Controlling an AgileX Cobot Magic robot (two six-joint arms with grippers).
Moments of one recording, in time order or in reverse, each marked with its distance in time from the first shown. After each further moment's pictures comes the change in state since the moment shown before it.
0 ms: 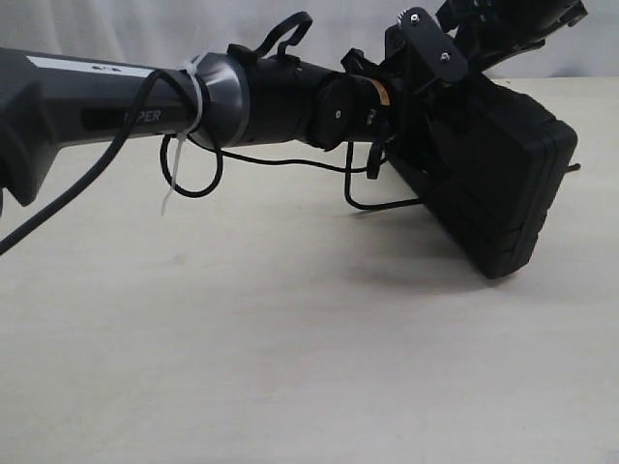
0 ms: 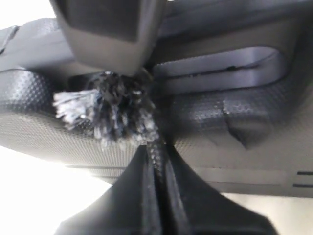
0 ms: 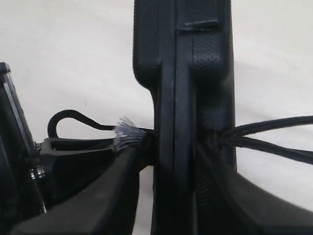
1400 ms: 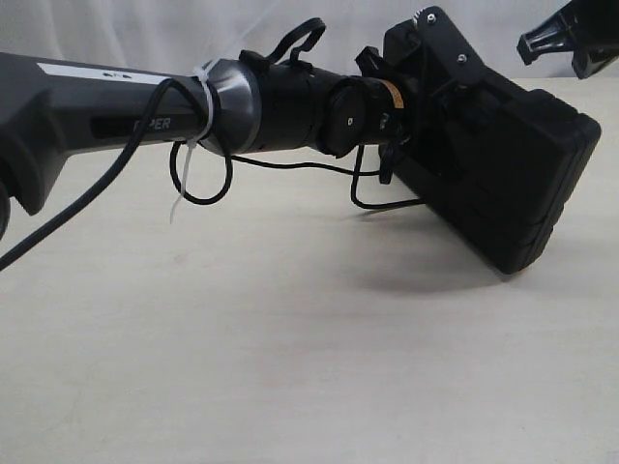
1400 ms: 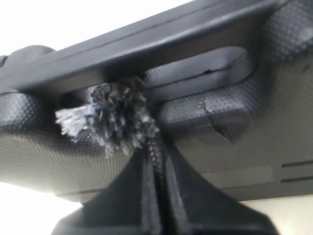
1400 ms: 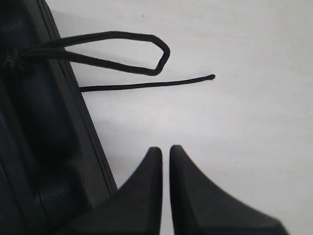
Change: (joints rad) left arm -0.019 0.006 -0.004 0.004 -0.038 -0.002; right arm 0.024 -0.170 0.188 -0.618 -0.029 0.325
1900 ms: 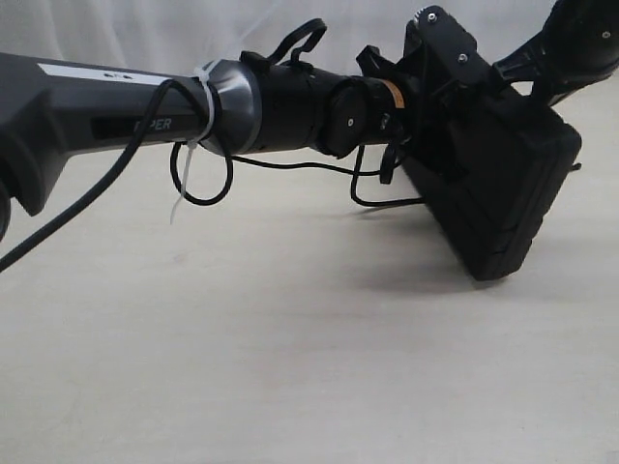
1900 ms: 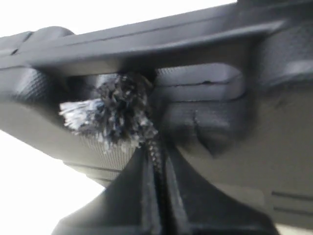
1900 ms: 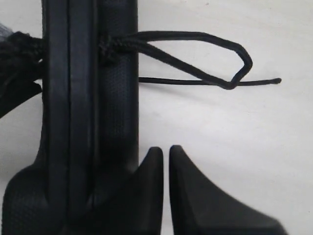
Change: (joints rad) left arm 0.000 0.000 0.000 0.000 -0.014 0.000; right arm 0.000 0.000 0.076 0.175 -0.058 -0.108
